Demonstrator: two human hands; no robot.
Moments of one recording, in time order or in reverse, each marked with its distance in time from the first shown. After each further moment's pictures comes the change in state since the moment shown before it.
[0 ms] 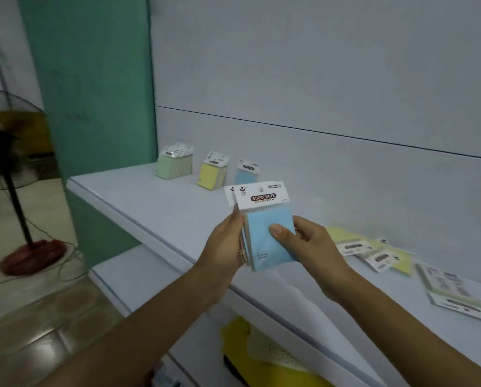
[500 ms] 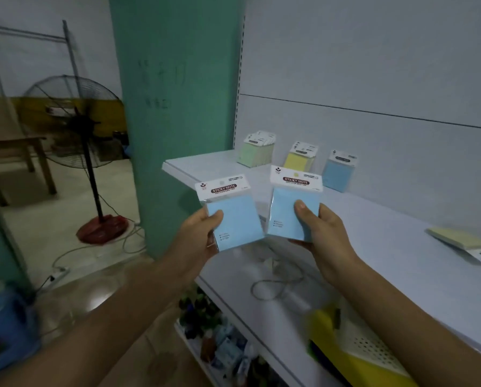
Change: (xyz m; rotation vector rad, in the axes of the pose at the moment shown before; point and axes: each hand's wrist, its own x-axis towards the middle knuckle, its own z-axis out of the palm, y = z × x) left_hand -0.054 0.056 -0.249 0.030 0.244 0.014; right_hand 0.042 -0.011 0.211 0.336 0.110 0.128
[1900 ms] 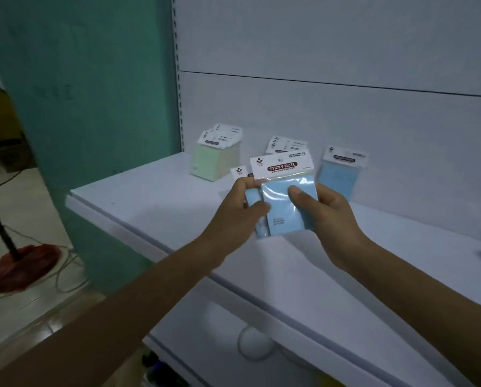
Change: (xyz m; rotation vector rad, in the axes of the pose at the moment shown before) left_hand 0.262 -0.029 0.064 0.363 -0.383 0.100; right_hand 0.202 0.029 -0.011 -0.194 0.182 -0.051
